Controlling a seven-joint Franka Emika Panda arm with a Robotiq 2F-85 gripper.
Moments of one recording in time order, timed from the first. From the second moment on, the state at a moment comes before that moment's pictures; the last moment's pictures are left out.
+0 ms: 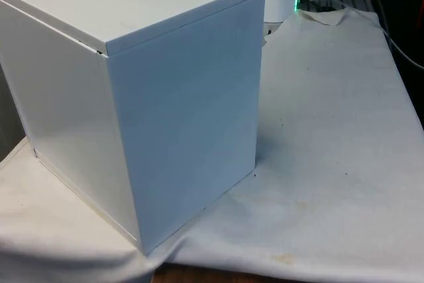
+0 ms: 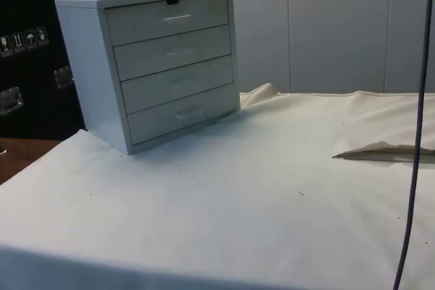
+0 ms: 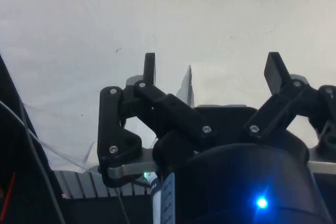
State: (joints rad) arm 0.81 0.05 -0.81 -1.87 -0.03 1.85 0.00
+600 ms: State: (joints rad) arm 0.81 0.08 -0.82 -1.86 -0.03 1.85 -0.01
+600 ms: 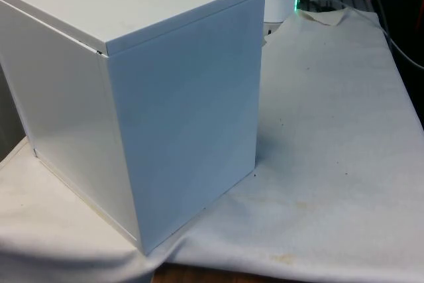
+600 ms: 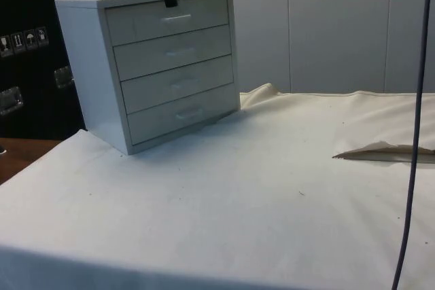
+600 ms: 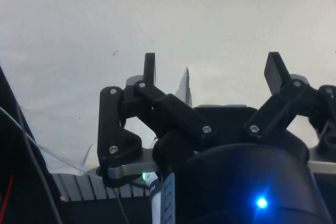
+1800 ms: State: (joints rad) arm 0.83 -0.01 -0.78 -1.95 -0.22 1.86 0.01
